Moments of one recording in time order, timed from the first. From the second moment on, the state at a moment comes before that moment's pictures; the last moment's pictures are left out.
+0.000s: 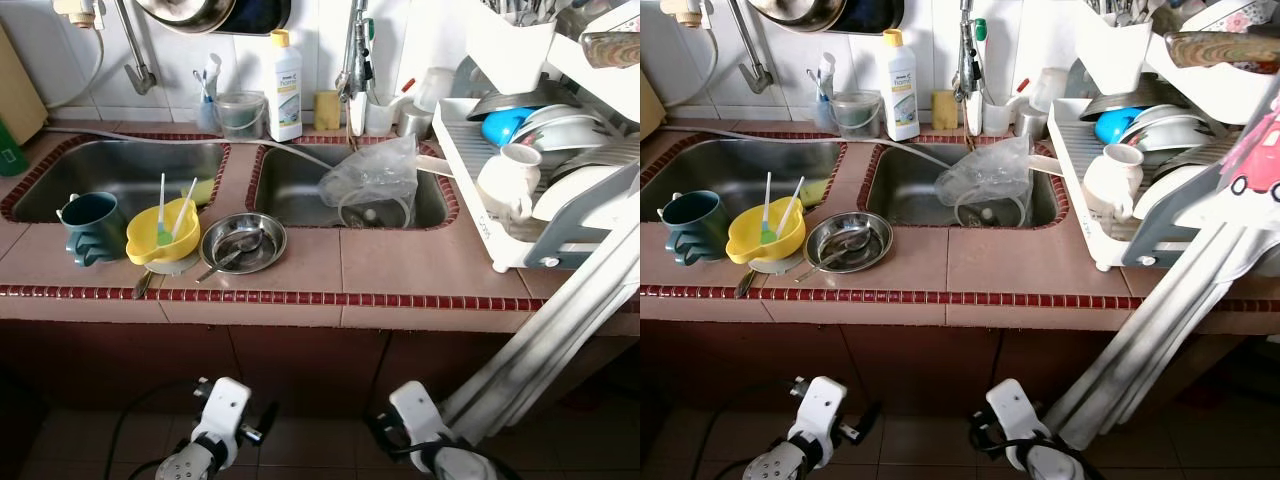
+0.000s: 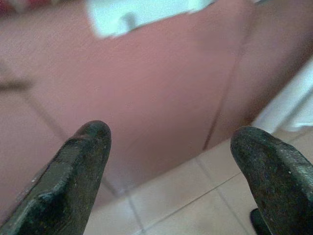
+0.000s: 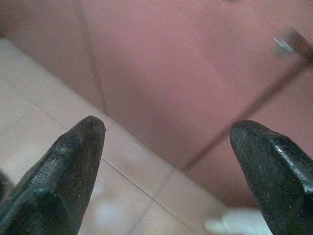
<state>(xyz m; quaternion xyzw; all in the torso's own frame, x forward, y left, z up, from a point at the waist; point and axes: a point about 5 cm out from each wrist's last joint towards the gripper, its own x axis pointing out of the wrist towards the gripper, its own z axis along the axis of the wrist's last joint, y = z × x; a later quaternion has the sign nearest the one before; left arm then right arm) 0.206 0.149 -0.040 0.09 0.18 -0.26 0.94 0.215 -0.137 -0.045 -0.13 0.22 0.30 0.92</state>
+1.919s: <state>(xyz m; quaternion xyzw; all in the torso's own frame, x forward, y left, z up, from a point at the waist) 0.297 0.135 0.159 -0.08 -0.09 -0.08 0.99 0.311 -0.130 0.169 0.08 -0.14 0.15 0.98</state>
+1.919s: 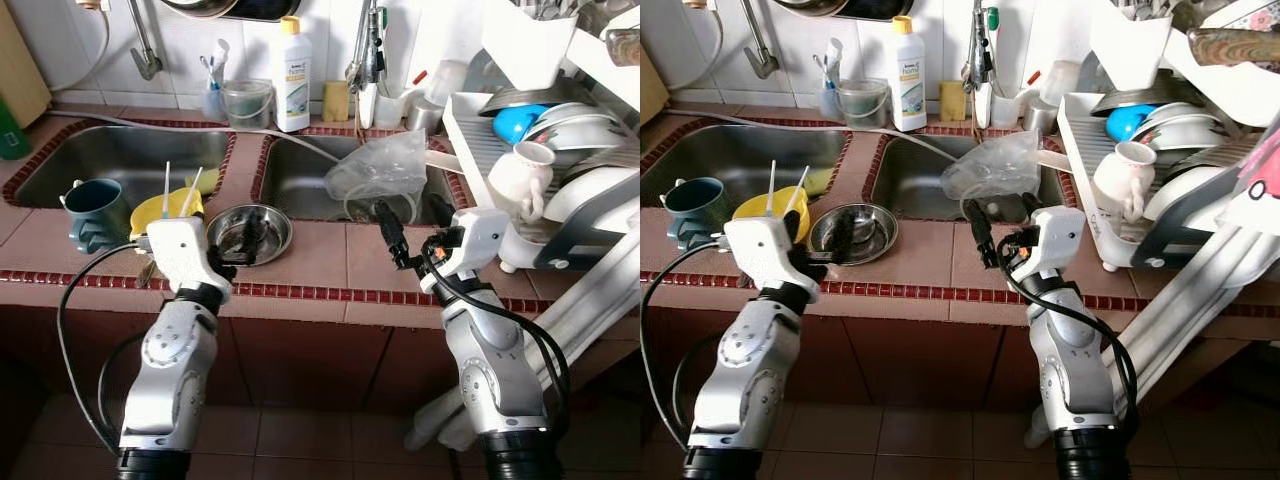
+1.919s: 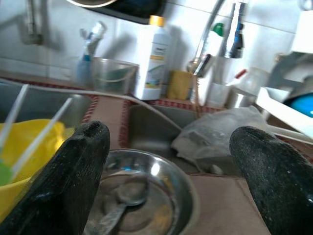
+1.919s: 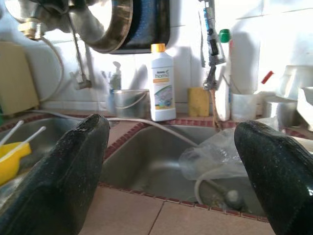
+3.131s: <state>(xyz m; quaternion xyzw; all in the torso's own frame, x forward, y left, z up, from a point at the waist) 0.308 0.132 0.161 -0.01 -0.08 -0.07 0.99 0.314 -0.138 0.179 0.00 -0.14 0.09 0.99</state>
